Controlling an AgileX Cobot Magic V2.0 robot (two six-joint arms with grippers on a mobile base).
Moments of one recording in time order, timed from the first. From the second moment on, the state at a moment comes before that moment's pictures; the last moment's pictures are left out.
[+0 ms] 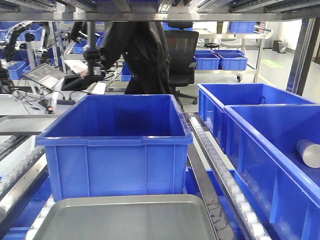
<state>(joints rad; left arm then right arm) -0.04 0.45 -0.70 -0.18 0.44 0.10 0.00 0.58 -0.79 0.19 0.56 -0.13</state>
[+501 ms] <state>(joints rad) -0.04 0.45 -0.70 -0.18 0.44 0.10 0.00 0.58 -0.79 0.21 0.49 -0.13</state>
